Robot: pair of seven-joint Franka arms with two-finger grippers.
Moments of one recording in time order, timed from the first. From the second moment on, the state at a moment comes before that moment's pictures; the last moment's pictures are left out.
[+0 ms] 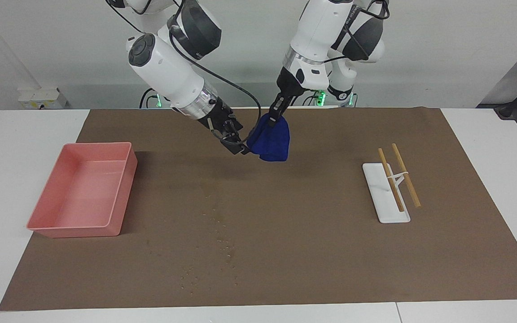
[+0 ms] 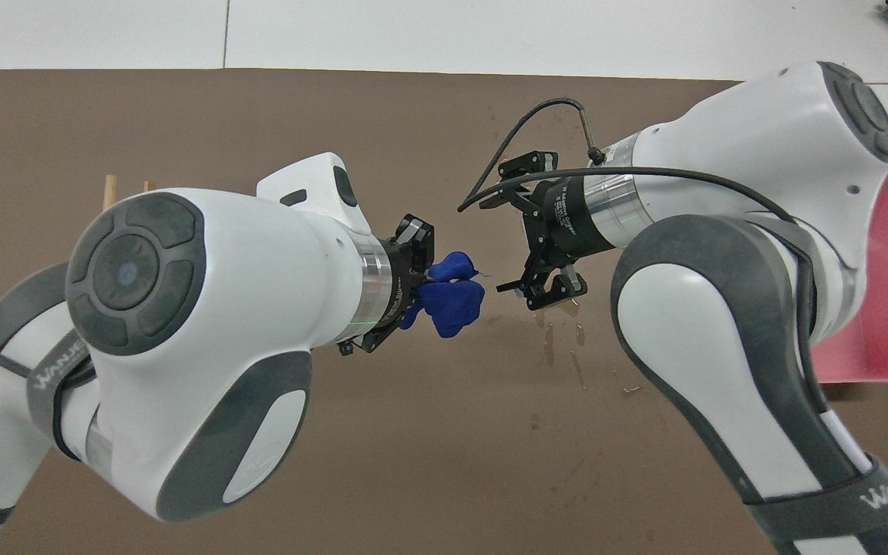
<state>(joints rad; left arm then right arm) -0.38 0.03 -0.26 -1.67 -0.22 1.99 -1.57 0.26 0.19 0.11 -1.59 0.54 1.88 1.60</state>
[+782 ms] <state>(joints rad) -0.41 0.03 -0.28 -1.66 -0.22 2.07 -1.70 0.32 0.16 0.11 -1.66 0.61 1.97 1.62</state>
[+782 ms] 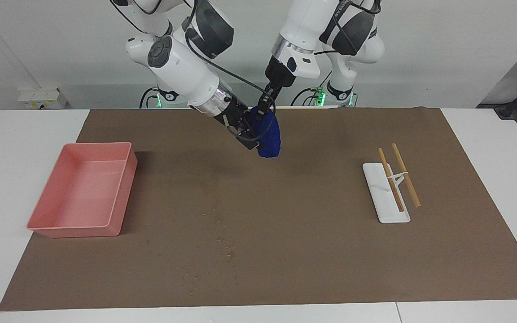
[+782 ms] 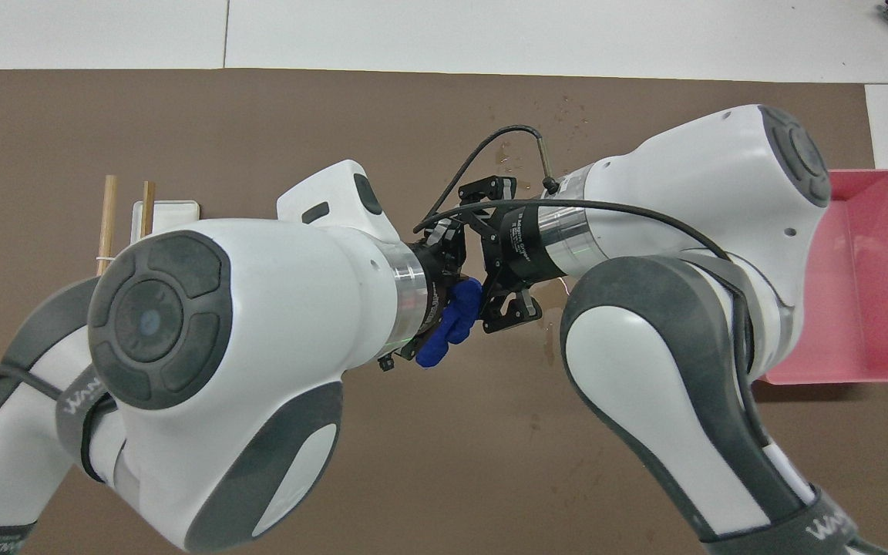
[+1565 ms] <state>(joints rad) -0.41 0.03 -0.27 -1.66 -0.22 2.10 -1.72 0.33 0.15 0.11 -1.67 0.62 1.94 1.62</state>
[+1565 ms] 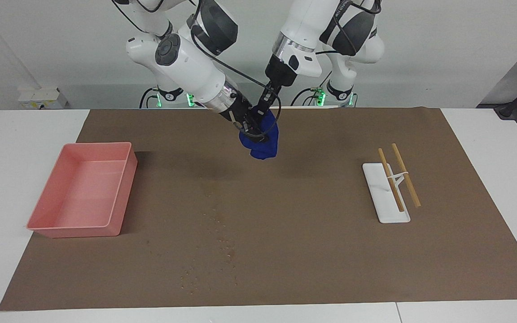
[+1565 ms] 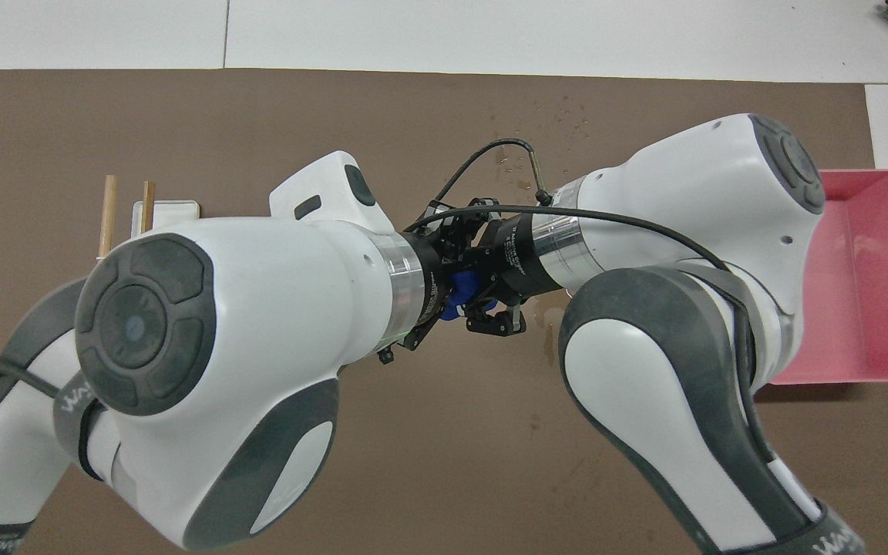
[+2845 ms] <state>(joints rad) -0.21 -0.03 -0.22 -1.63 -0.09 1.72 -1.24 0.23 0.28 0.09 -1.64 0.42 2.33 1.39</state>
